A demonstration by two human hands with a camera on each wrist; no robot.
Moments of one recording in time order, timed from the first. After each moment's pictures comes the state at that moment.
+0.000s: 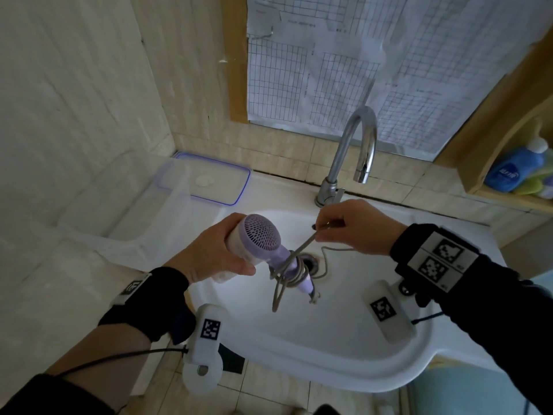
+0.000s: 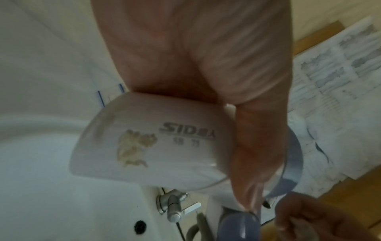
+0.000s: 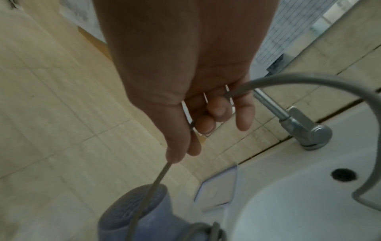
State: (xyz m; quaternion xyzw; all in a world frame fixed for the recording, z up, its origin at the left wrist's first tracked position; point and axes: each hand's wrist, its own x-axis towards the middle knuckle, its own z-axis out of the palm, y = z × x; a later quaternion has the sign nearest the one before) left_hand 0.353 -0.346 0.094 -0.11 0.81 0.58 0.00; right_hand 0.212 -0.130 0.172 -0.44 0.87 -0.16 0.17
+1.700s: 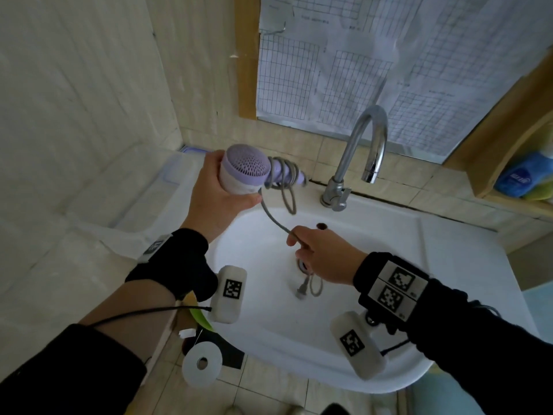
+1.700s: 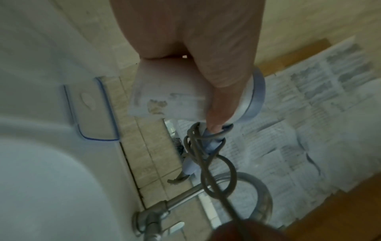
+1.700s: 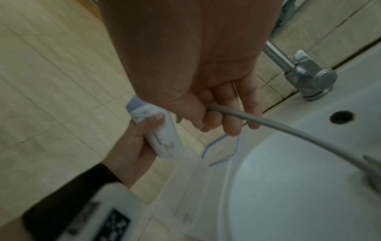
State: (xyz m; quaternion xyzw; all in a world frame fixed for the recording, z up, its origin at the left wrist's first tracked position) left_hand 0.315 -0.353 0.124 -0.19 0.76 0.55 -0.30; right_hand 0.254 -0.159 0.135 -0.41 0.86 -0.17 0.26
